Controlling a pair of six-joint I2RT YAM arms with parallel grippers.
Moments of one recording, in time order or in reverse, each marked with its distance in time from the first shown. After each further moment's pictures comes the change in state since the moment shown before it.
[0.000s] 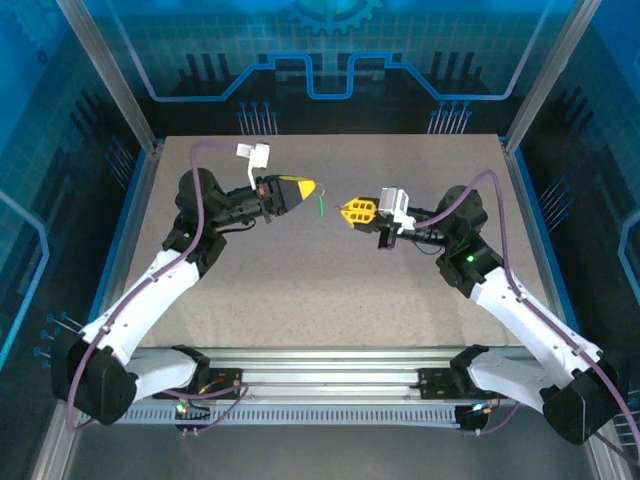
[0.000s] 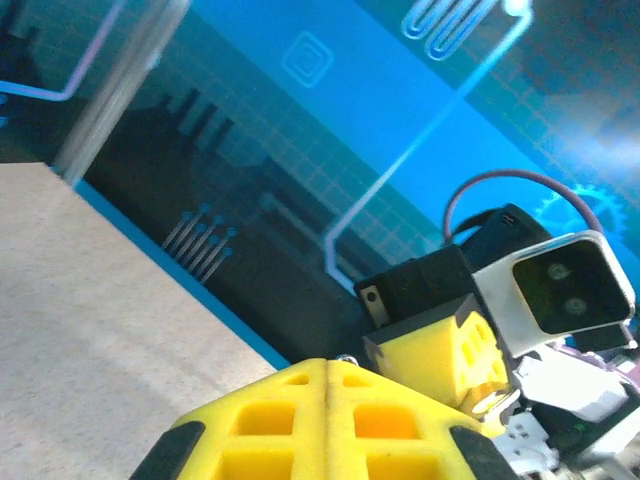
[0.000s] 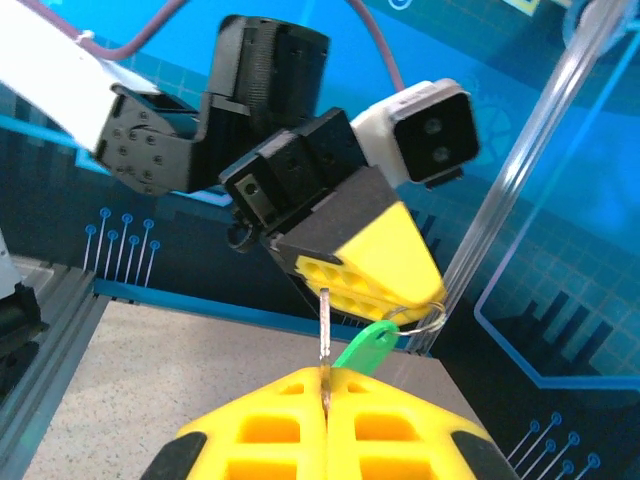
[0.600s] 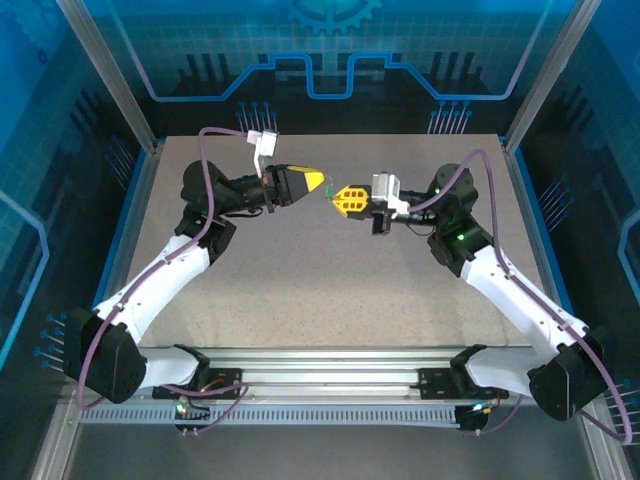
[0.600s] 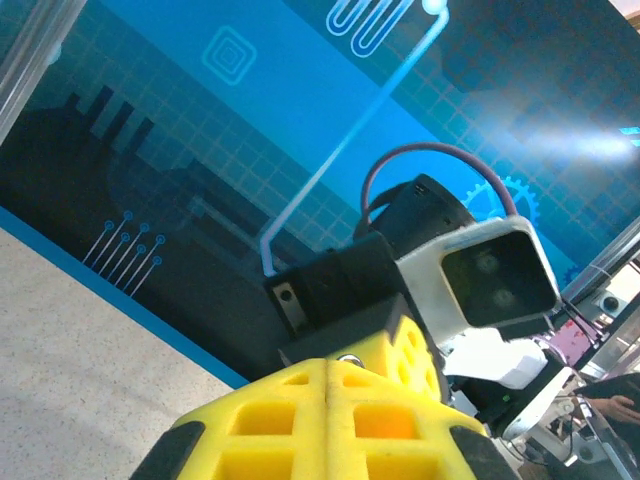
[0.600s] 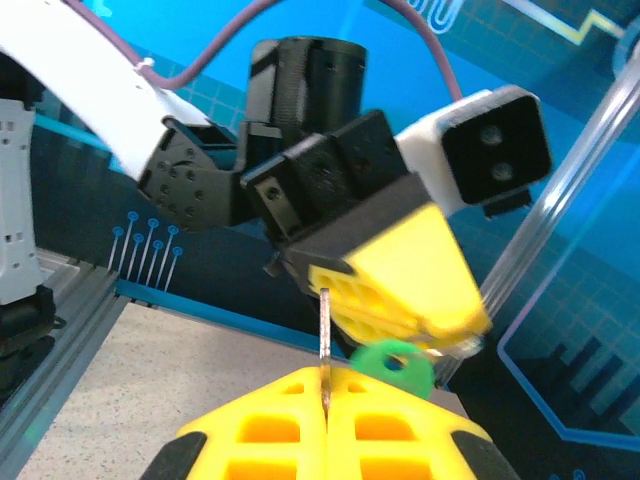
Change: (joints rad) left arm -0.008 0.130 0.074 0.254 0.134 -0.167; right arm -0.015 0.139 0.139 0.006 -0.150 -0.064
